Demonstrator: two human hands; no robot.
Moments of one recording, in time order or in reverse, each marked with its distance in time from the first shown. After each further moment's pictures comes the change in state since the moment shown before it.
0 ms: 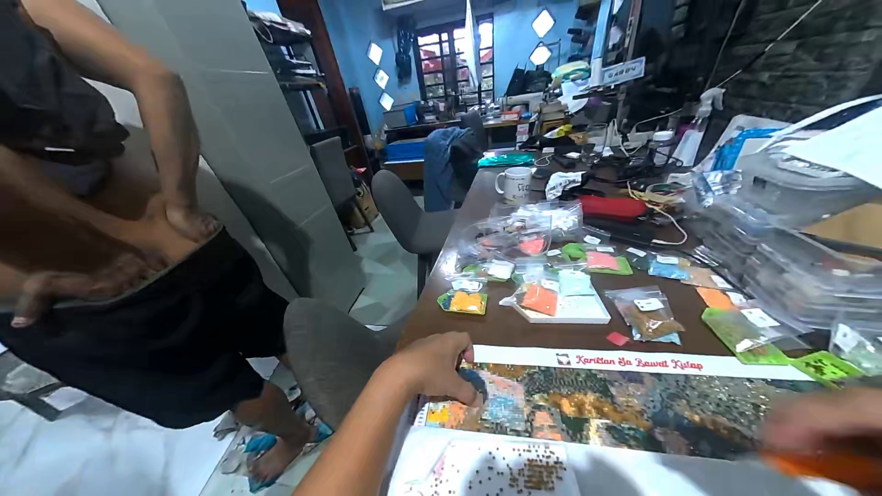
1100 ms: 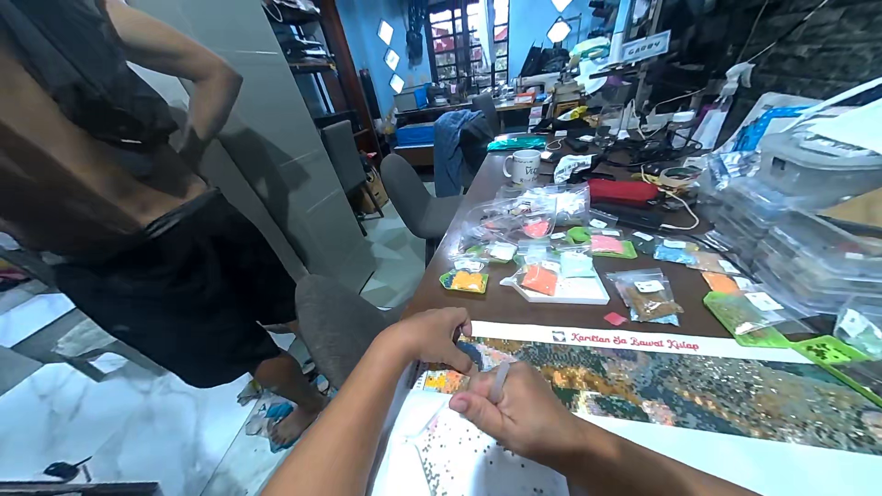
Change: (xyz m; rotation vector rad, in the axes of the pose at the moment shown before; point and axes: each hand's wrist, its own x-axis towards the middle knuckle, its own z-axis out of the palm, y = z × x) left_hand 0.001 -0.003 0.002 -0.005 0.040 0.005; right_hand 0.098 0.067 0.192 0.092 -0.036 -0.501
